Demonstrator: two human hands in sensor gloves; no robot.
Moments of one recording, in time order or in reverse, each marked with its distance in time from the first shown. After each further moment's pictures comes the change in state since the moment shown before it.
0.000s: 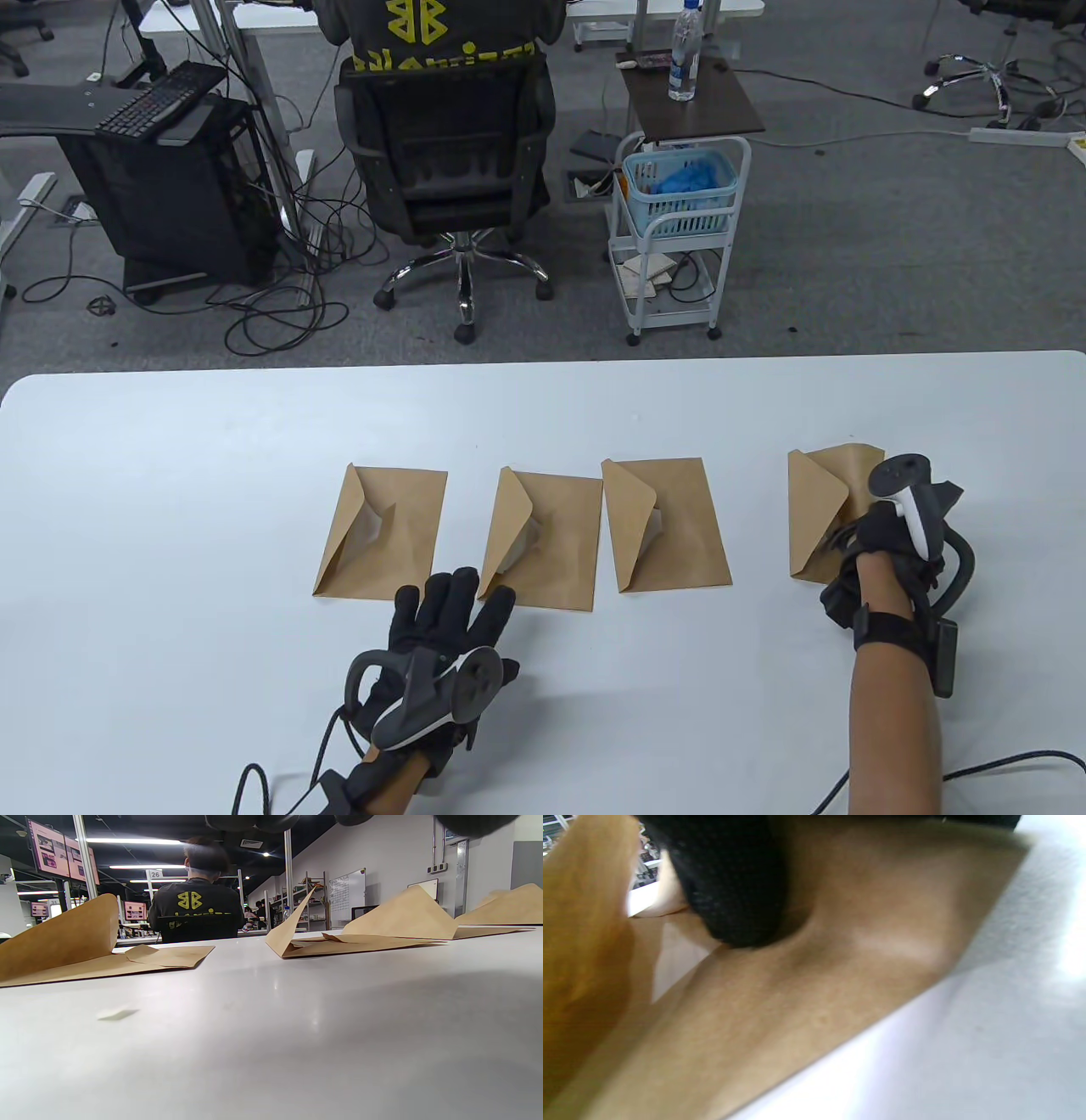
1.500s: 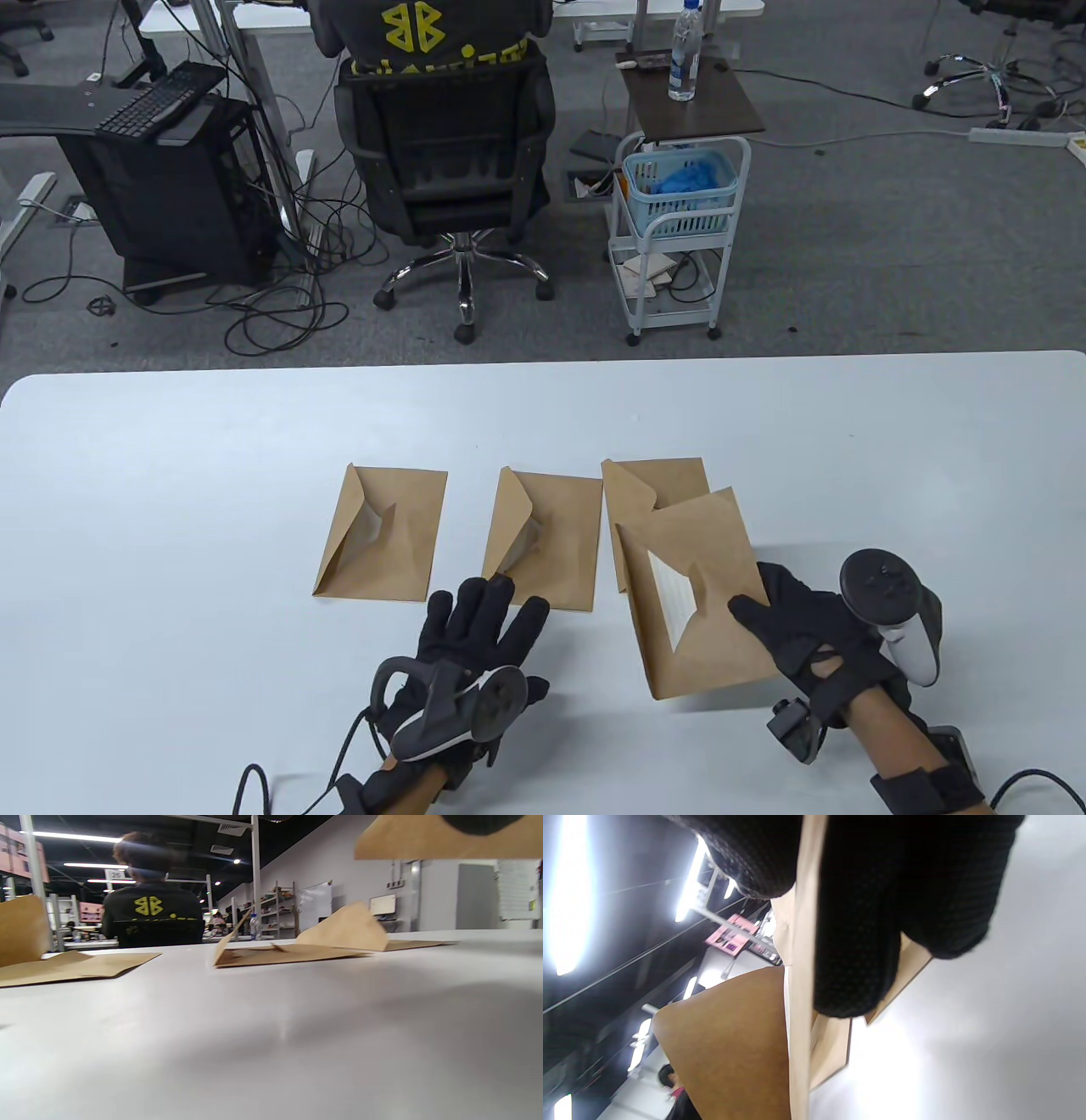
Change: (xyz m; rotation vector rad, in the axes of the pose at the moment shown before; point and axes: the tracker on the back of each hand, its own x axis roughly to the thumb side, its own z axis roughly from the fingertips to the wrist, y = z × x) left_hand 0.032 0.009 0.008 0.048 -0.137 0.045; right_hand -0.003 0.018 0.179 0.424 -0.899 -0.558
